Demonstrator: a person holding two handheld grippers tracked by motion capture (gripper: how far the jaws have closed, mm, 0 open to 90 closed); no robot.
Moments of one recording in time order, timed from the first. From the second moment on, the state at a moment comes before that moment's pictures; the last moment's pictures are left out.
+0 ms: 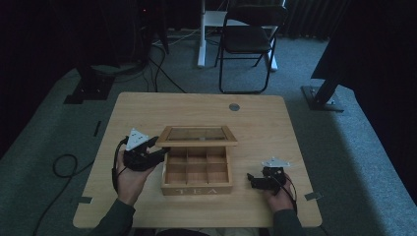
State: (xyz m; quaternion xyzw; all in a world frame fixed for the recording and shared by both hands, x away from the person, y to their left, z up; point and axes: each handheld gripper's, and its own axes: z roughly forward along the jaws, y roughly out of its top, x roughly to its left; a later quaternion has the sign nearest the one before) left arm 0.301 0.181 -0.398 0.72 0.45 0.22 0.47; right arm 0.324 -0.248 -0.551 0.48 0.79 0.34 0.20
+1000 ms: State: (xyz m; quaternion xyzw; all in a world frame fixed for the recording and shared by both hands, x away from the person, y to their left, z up) left arm 0.283 0.176 -0.422 0.73 0.47 0.21 0.46; right arm 0.323 -0.247 -0.551 0.48 0.79 0.34 0.20
